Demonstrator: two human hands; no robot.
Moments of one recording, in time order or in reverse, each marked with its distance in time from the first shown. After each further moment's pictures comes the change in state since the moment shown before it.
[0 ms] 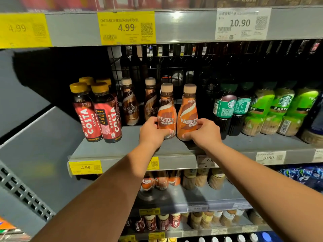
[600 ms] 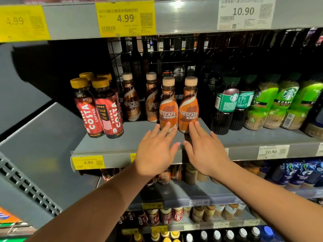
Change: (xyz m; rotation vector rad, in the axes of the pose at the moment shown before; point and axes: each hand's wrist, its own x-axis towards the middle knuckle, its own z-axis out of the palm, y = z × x) left_hand -0.062 -0.013 -0.018 0.967 -0.198 0.566; right_hand -0.052 0.020 0.000 -0.731 -0.199 -0.420
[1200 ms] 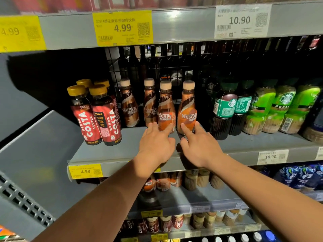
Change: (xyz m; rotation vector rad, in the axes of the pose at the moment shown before) left_hand 0.039 -0.005 -0.006 -0.144 -0.123 -0.185; right_hand 0.032 -0.002 -0.007 0.044 -0.085 0.066
